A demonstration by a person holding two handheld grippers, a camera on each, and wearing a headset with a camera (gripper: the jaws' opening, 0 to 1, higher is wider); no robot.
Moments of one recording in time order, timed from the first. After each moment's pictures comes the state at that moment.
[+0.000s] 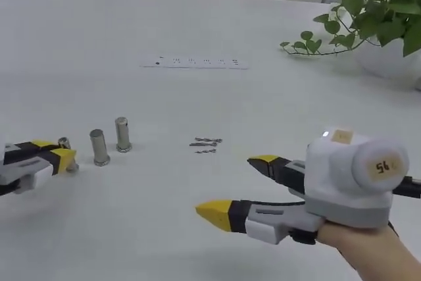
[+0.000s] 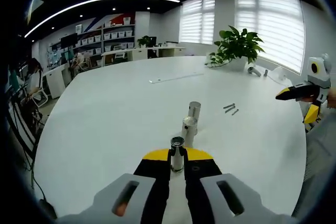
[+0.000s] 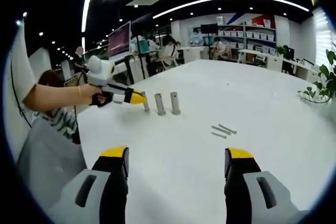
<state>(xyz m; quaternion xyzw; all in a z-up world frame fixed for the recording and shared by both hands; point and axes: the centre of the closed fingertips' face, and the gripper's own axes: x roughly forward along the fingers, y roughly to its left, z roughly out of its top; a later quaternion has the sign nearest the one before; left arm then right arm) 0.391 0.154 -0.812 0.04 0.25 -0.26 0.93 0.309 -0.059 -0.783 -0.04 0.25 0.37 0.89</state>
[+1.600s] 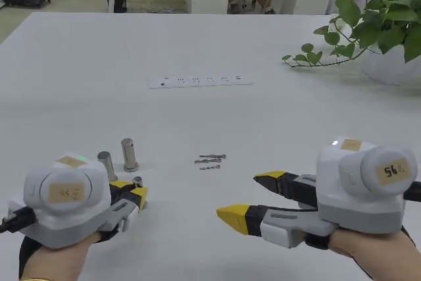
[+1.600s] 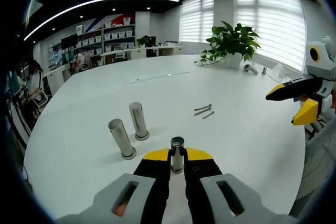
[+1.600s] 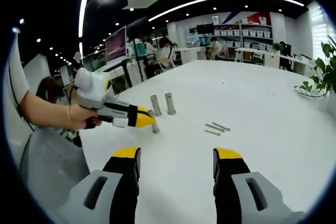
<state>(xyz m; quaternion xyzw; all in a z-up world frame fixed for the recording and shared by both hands) 0.370 0.062 -0.827 0.04 0.25 -0.25 0.94 0.311 -0.077 -0.780 -0.02 0.25 0.37 0.90</state>
